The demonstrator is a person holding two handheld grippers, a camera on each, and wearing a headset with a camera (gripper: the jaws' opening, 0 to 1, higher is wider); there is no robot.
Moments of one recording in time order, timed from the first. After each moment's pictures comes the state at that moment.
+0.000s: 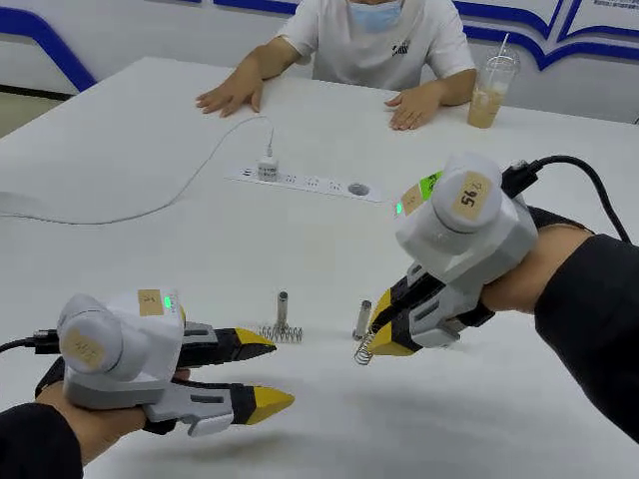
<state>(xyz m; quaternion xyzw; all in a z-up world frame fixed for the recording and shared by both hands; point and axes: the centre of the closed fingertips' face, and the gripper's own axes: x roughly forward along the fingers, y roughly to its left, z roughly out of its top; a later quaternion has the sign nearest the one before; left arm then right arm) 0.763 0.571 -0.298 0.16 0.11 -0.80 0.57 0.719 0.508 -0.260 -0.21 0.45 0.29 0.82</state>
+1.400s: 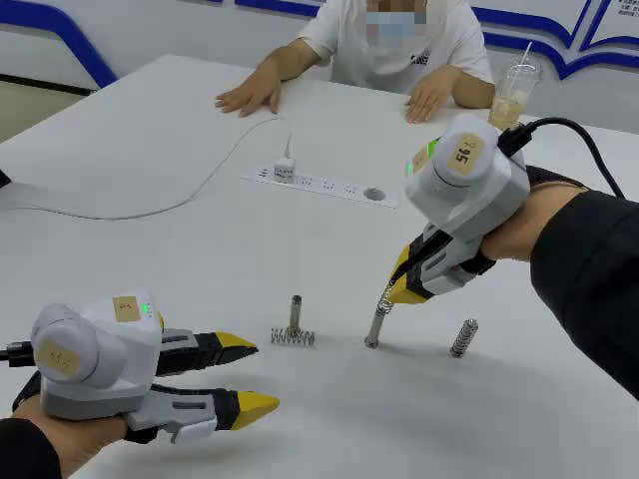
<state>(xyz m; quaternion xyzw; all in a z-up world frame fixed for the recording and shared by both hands) 0.778 0.586 -0.302 0.14 0.13 -0.78 0.60 0.762 0.463 -0.255 -0.24 0.47 0.25 0.81</state>
